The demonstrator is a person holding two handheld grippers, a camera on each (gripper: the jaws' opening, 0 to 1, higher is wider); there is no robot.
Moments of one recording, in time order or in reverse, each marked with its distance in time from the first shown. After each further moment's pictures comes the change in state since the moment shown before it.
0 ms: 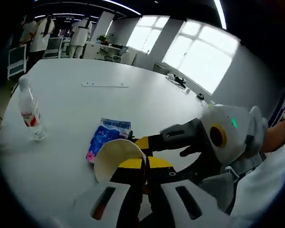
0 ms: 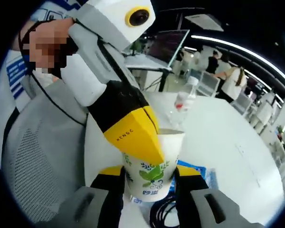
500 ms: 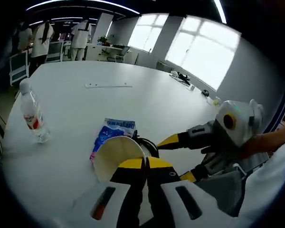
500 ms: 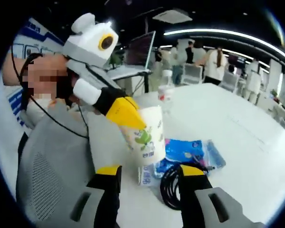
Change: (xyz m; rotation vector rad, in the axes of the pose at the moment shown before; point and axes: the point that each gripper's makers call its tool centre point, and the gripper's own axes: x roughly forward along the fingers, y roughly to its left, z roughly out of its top) left arm 0.003 0.011 -0.003 0.018 -0.006 0.071; right arm -0.053 -0.008 -0.045 0.355 -0.063 -0.062
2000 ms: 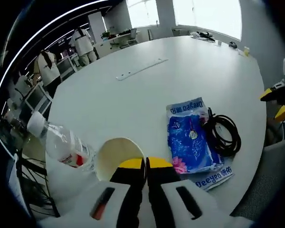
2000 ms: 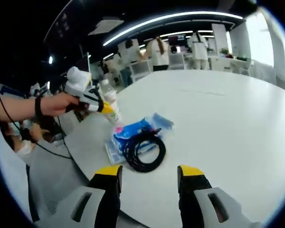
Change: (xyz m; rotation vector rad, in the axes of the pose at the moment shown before) left arm 0.042 0.145 0.016 0.350 0.235 0.369; right arm -0.072 -0.058 -0.041 0.366 -0.042 -0.238
